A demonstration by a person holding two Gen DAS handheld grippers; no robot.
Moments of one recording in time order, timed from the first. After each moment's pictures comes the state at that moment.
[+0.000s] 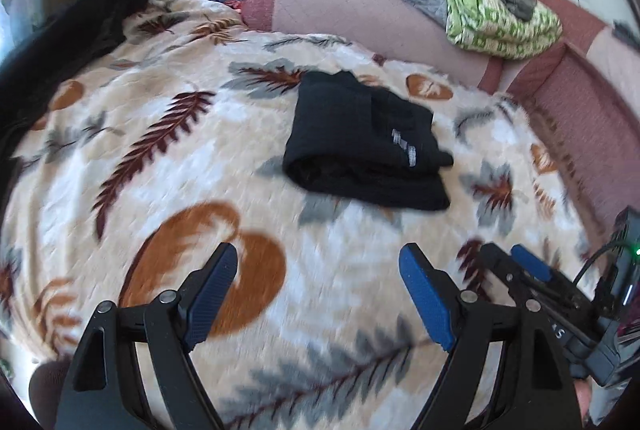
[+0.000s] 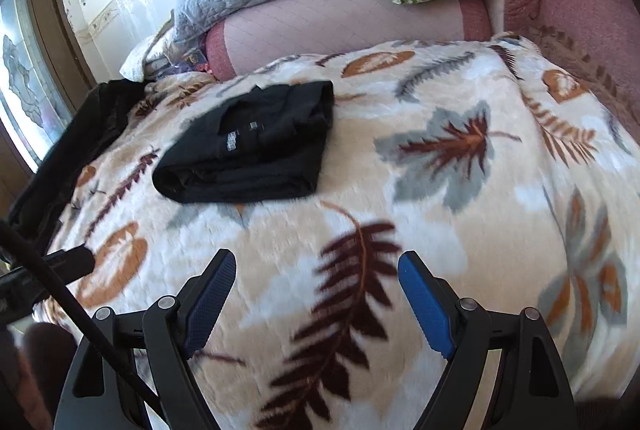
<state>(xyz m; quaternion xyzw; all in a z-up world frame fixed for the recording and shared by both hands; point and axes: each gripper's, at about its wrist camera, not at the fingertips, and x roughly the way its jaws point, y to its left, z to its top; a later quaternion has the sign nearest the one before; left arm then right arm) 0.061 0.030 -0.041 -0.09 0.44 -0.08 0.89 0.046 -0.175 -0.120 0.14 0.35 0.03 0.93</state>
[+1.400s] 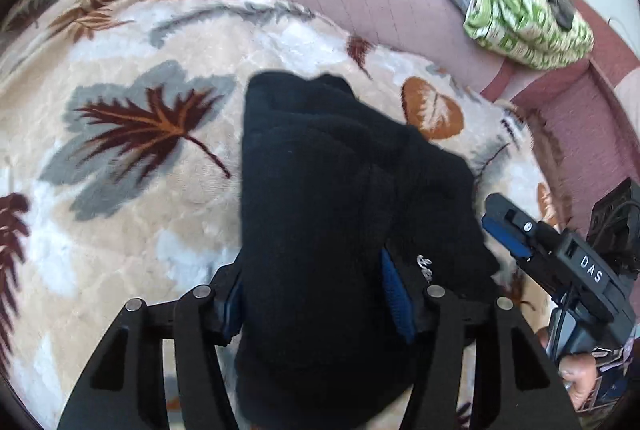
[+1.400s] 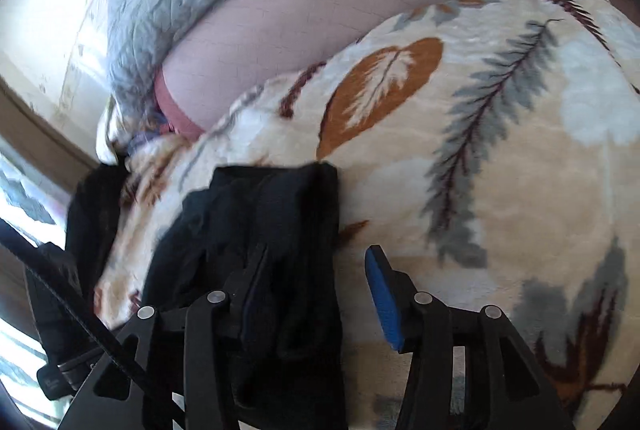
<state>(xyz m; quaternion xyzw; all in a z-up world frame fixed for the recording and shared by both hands) 0.281 -0.026 -0.086 -0.13 0.51 -0.16 0.84 0.279 -0.260 -0.124 0.31 0.38 0.08 0.87</state>
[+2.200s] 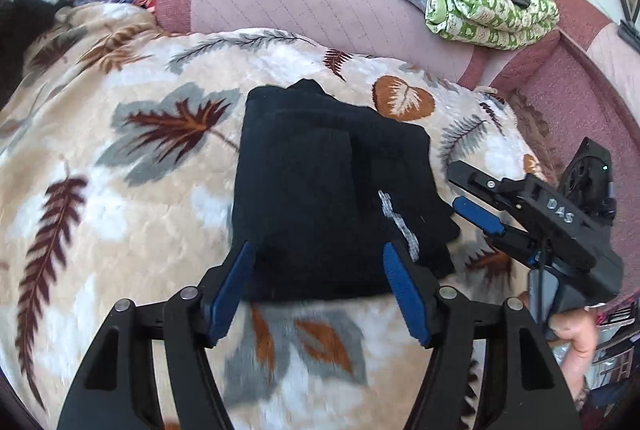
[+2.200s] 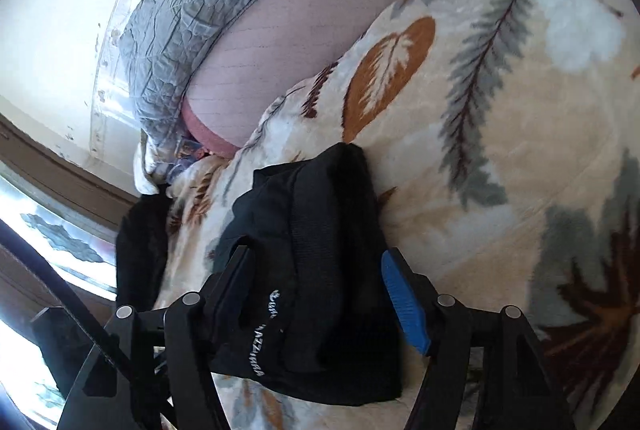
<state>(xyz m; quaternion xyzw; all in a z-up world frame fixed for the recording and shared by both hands) 0.202 -0.026 -0.053 -0.08 0.48 -0.16 0.86 0.244 -0.270 -0.131 0.39 0.35 0.10 0.85</state>
